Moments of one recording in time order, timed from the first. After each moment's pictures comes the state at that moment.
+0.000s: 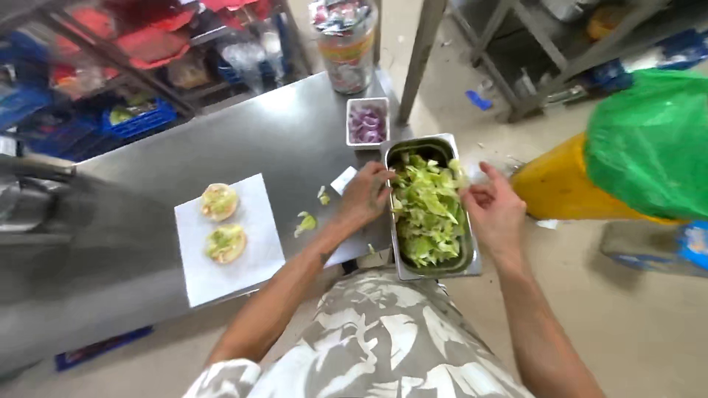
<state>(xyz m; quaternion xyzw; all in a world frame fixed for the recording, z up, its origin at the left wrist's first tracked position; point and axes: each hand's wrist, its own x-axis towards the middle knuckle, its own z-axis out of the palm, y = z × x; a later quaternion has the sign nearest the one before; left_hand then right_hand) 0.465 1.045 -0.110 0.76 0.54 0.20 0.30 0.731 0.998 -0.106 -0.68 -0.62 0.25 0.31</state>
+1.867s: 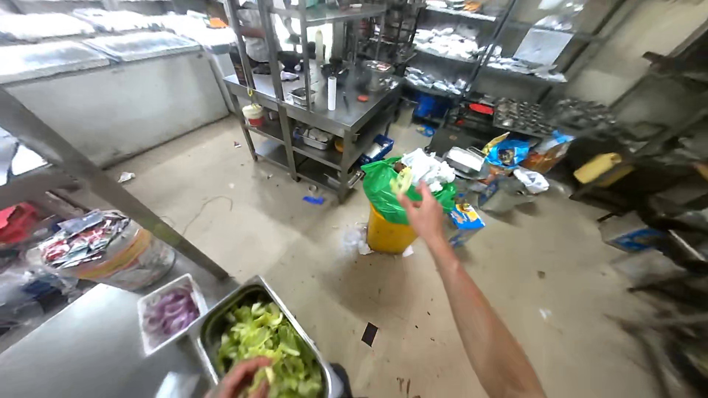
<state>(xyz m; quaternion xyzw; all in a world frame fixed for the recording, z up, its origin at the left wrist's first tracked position) 0.546 1.000 -0.092 0.65 0.44 0.26 0.56 1.021 1.016 -0.018 -0.82 -0.40 0.03 0.42</state>
